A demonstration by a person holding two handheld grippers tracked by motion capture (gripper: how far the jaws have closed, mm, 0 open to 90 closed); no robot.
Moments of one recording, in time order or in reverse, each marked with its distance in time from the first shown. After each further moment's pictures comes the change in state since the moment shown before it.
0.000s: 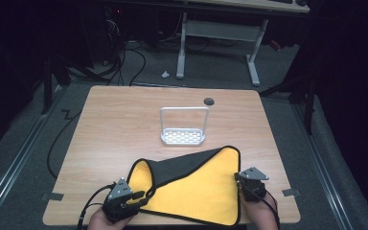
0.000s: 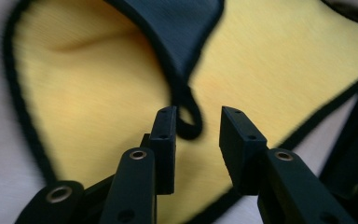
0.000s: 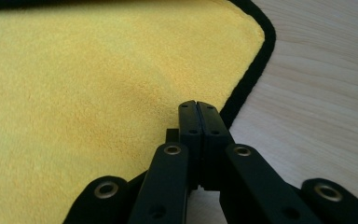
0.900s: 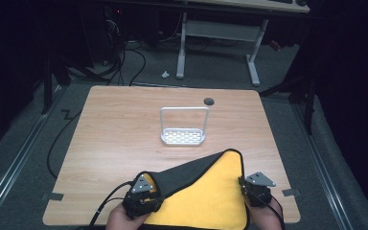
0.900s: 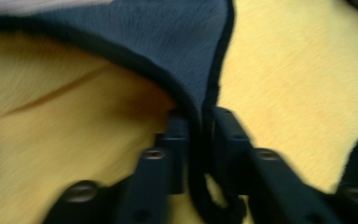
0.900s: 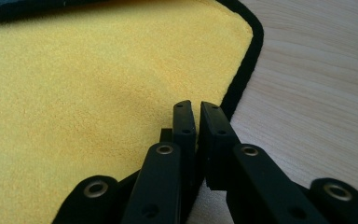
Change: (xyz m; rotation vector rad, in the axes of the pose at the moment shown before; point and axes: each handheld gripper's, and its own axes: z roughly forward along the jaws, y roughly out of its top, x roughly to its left) left arm -0.033 0.020 0.050 0.100 -0.135 -0.050; right arm -0.004 -0.016 -0.013 -0.021 -0.008 0.001
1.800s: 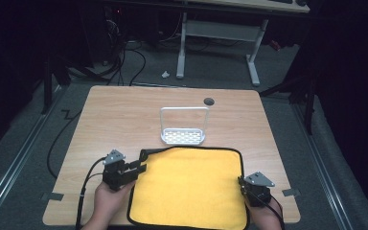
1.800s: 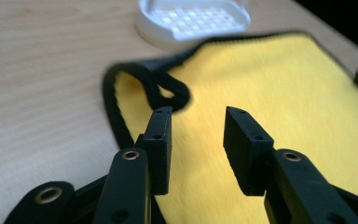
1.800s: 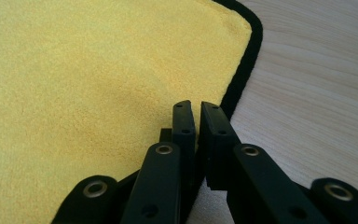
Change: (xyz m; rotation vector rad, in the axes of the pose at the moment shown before) left arm 0.069 0.014 -0.034 -0.170 0.160 -0.095; right arm 0.001 0.001 0.001 0.000 -0.004 -0.018
